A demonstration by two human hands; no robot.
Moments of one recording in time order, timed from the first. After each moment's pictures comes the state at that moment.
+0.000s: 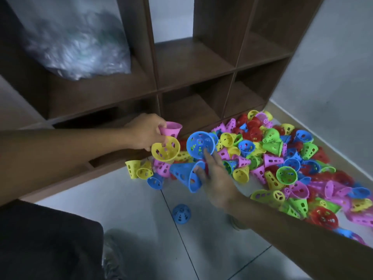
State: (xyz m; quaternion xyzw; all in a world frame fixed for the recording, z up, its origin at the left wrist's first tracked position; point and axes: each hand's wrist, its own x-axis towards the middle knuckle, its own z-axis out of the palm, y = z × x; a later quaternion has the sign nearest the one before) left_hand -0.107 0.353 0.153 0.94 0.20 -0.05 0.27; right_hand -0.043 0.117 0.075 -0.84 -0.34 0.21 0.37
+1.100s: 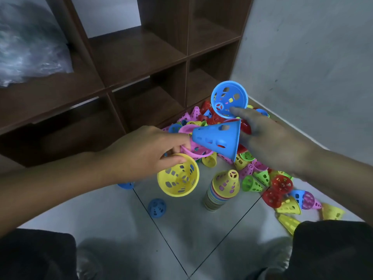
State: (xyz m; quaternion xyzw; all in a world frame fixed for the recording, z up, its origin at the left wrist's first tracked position) left_hand -0.104 0.224 0.193 0.96 -0.15 0.06 0.21; right_hand 0.021 -0.010 0.227 -0.90 -0.27 0.19 0.28
